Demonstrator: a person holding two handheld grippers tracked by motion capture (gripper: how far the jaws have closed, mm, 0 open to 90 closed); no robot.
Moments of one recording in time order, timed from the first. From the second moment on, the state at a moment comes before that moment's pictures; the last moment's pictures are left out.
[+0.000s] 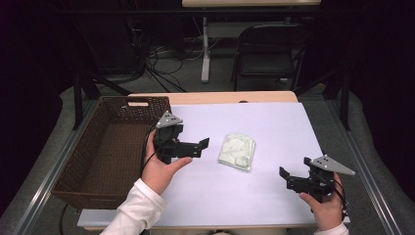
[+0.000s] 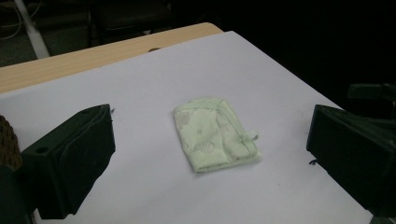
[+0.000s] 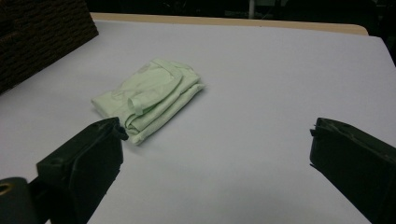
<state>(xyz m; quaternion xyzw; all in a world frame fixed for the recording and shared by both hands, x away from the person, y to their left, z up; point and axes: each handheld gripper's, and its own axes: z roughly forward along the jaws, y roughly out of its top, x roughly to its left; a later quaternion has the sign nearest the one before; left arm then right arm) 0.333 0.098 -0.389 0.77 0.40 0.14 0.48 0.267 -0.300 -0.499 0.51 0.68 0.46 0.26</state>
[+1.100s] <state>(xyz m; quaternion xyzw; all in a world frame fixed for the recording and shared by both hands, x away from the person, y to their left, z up) 0.392 0.053 -0.404 0.78 0.42 0.12 0.45 0.268 -0.300 -0.499 0.51 0.68 0.46 0.26</state>
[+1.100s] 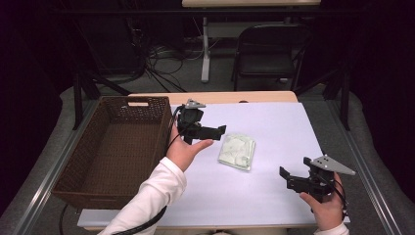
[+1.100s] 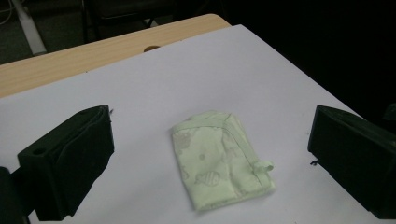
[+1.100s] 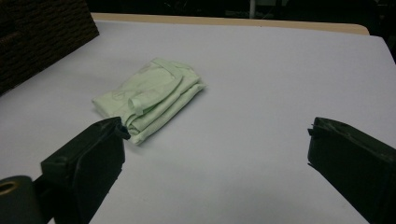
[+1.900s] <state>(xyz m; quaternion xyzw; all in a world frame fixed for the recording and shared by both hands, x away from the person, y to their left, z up) 0.418 0.030 -0.437 0.80 0.42 0.09 0.41 0.269 -0.300 -0.499 0.51 0.68 0.46 0.26</state>
